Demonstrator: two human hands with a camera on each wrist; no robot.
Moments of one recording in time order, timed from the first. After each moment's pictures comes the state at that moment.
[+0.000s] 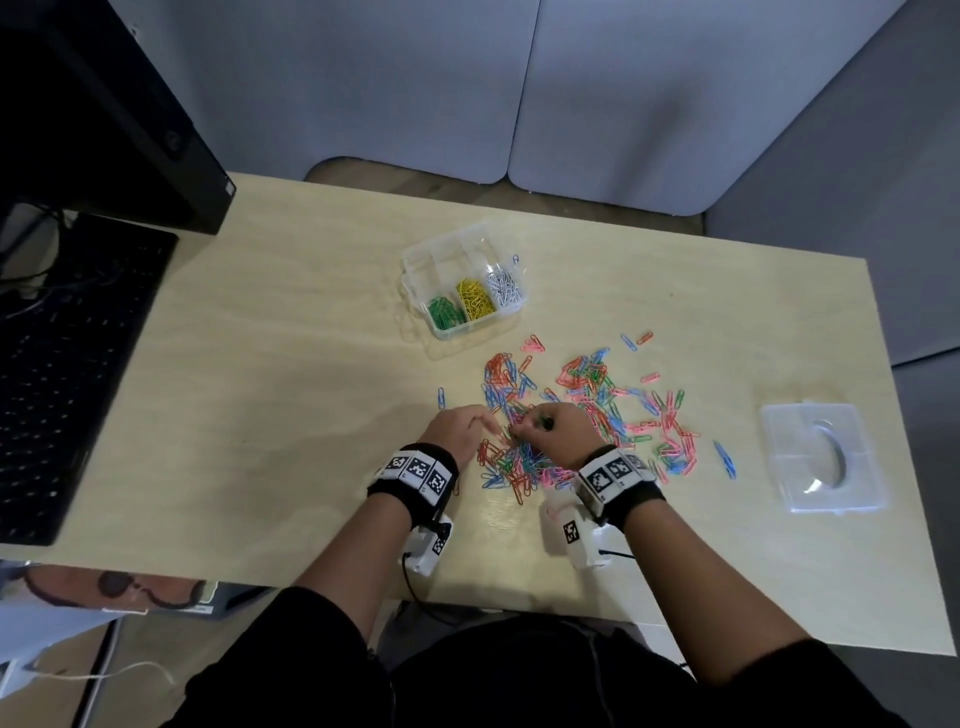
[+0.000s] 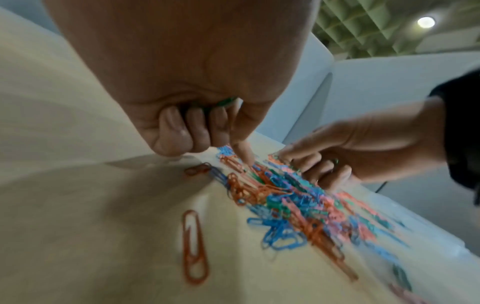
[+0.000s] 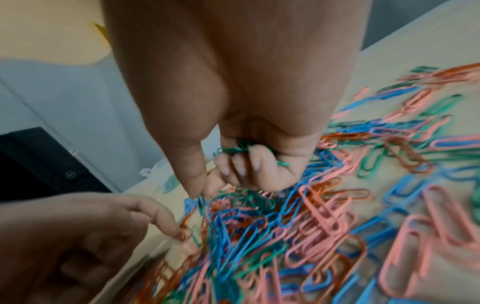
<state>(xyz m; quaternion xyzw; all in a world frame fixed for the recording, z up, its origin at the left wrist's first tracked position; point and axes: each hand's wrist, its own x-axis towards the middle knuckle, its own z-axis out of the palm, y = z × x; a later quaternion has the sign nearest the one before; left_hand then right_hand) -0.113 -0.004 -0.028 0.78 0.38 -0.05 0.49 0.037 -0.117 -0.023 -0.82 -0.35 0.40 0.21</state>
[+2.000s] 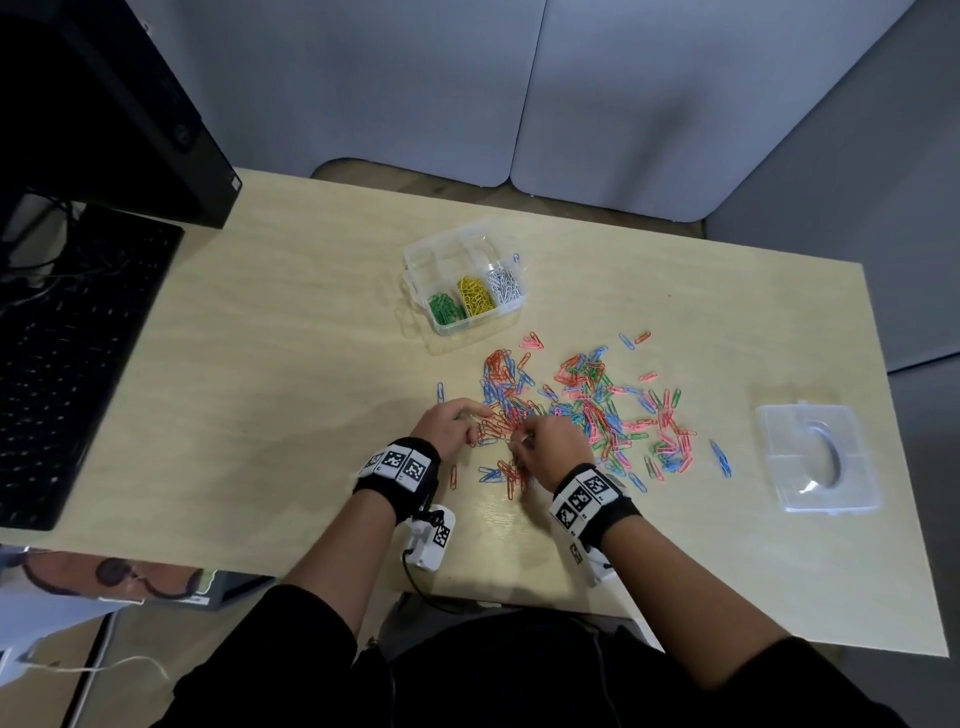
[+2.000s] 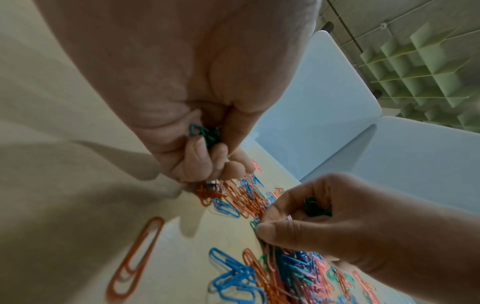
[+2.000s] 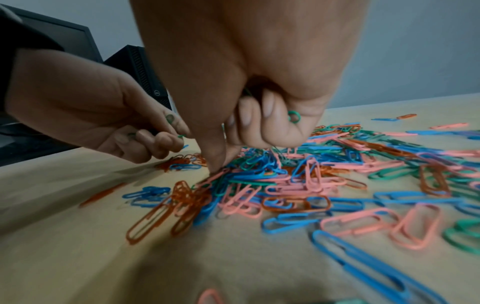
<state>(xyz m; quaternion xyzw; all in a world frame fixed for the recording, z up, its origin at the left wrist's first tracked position) -0.124 0.000 -0.047 0.66 0.43 -0.03 0.62 0.010 -0.127 -0.033 -0.86 -0.42 0.28 0.08</state>
